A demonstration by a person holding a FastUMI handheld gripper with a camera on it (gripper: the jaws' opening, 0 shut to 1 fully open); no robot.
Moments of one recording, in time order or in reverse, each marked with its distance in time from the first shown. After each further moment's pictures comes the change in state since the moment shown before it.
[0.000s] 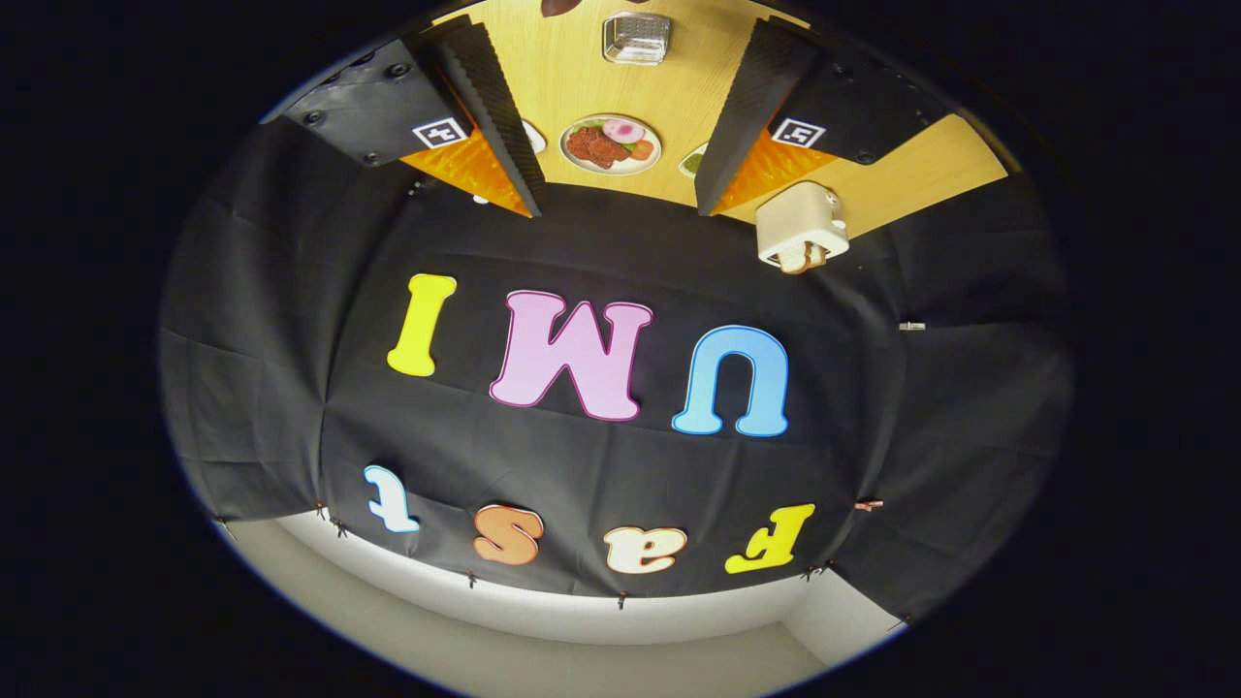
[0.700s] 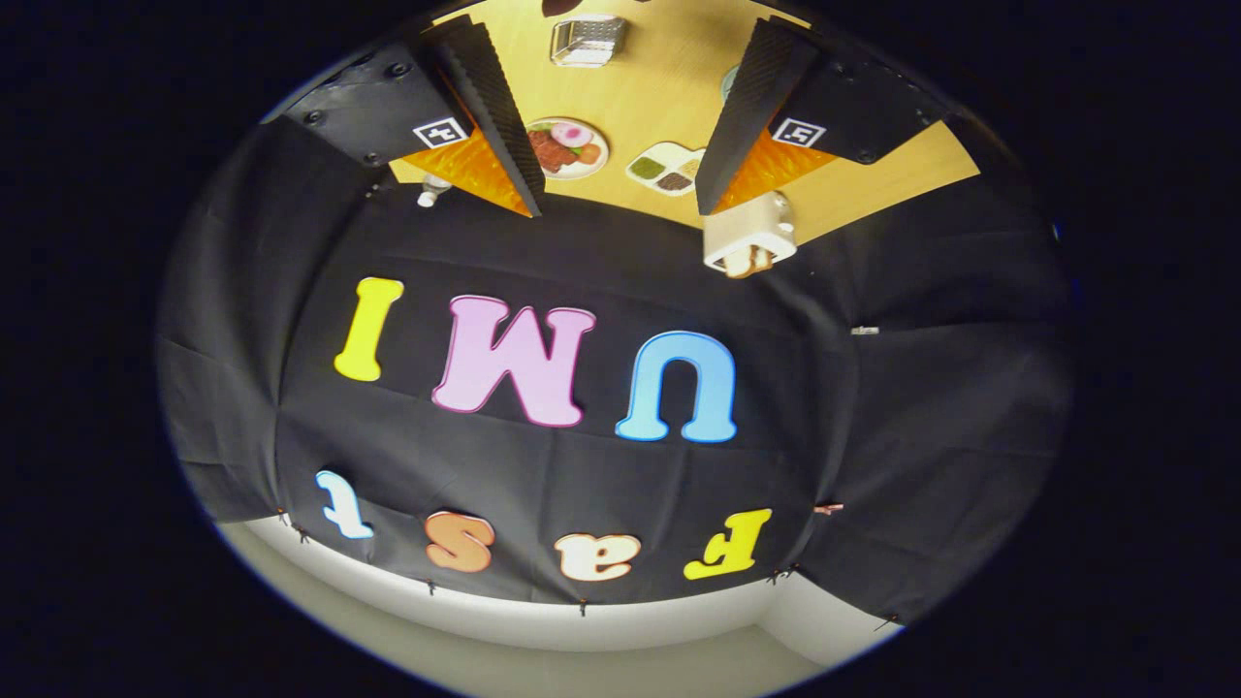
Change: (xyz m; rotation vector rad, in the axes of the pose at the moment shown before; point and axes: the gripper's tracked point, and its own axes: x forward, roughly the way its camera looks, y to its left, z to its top) arm -0.001 0.080 -0.002 0.005 0.056 0.179
